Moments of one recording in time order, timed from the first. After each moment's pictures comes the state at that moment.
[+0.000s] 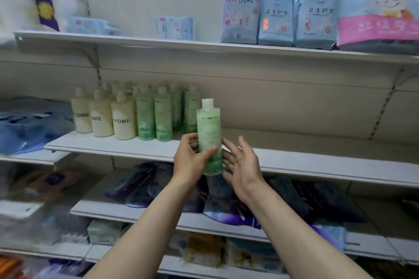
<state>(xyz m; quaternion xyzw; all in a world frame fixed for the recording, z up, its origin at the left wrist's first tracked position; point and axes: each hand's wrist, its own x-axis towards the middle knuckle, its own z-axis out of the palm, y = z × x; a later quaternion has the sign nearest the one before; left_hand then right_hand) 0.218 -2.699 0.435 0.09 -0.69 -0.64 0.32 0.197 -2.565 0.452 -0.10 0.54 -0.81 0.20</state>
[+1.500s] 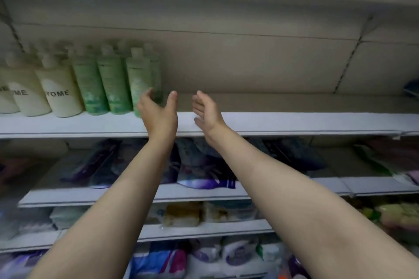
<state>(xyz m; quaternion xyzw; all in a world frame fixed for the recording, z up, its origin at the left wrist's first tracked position) 0.156 -2.702 0.447 0.19 -0.70 -0.55 0.41 0.118 -2.599 0.454 -0.10 0.61 -0.77 0.14</state>
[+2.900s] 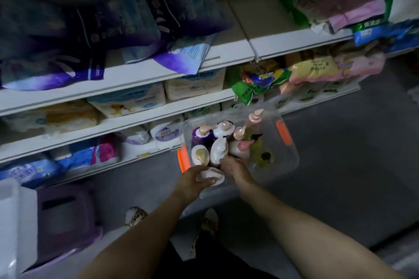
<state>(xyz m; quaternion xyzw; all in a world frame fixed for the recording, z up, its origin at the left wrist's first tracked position) 0.301 -2.309 0.056 0.06 -0.80 -0.53 -0.28 0.281 -2.141 0.075 0.38 0.62 -0.62 0.28</state>
